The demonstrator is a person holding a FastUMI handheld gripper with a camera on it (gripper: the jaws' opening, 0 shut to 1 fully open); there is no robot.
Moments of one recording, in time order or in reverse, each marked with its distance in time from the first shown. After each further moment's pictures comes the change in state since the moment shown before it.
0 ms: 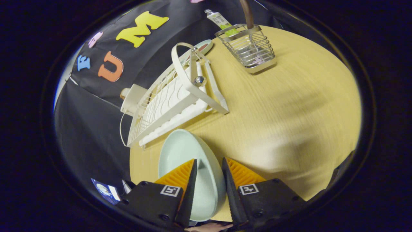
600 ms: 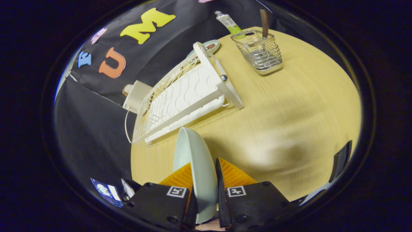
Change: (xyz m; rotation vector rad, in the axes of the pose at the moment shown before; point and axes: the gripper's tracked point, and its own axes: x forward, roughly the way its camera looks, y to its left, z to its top) arm -0.013 0.044 -0.023 0.017 0.043 0.030
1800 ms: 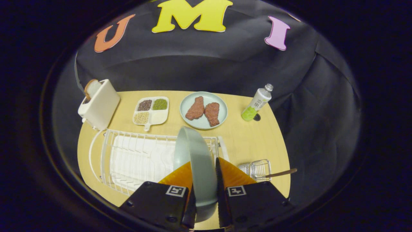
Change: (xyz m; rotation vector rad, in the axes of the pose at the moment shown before) arm -0.026 0.146 0.263 -0.400 -0.133 -0.657
